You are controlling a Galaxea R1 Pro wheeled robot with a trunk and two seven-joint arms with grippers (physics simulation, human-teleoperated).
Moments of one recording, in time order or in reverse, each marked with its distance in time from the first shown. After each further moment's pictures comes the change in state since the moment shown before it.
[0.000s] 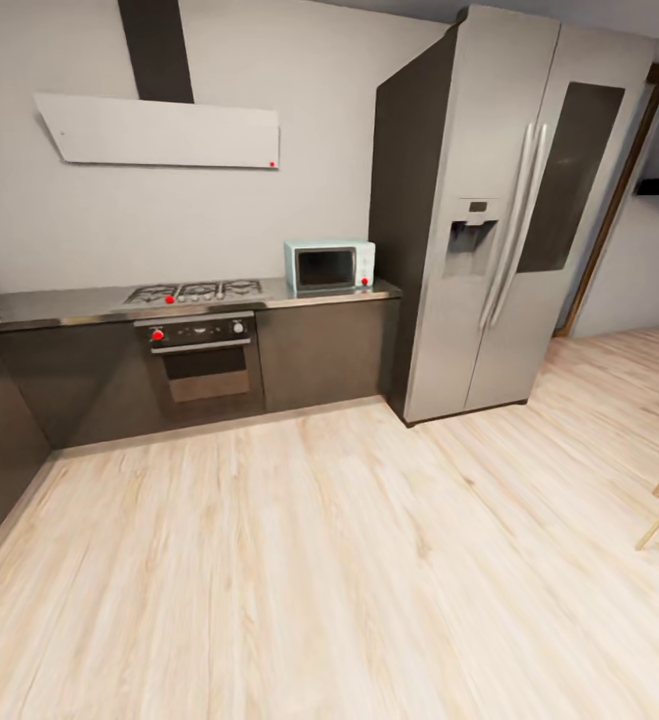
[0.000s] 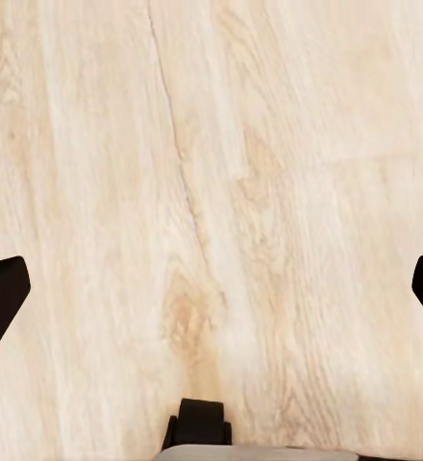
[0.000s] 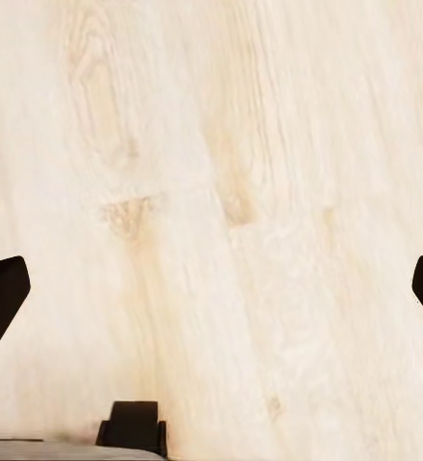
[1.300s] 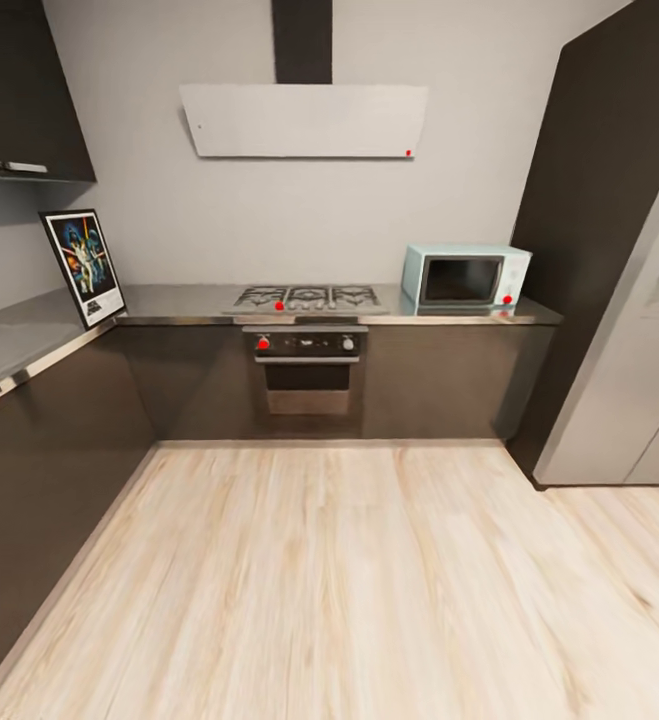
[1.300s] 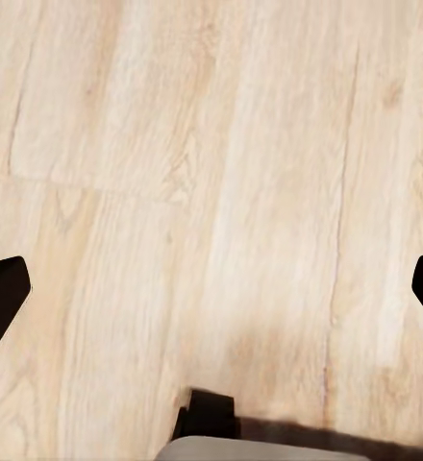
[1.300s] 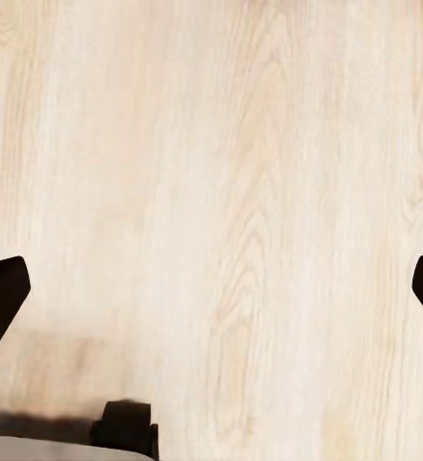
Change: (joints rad) left arm 0.000 0.000 0.068 0.000 0.000 0.000 -0.003; right arm 0.000 0.006 -0.004 0.007 0.061 -0.028 -0.004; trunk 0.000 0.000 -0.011
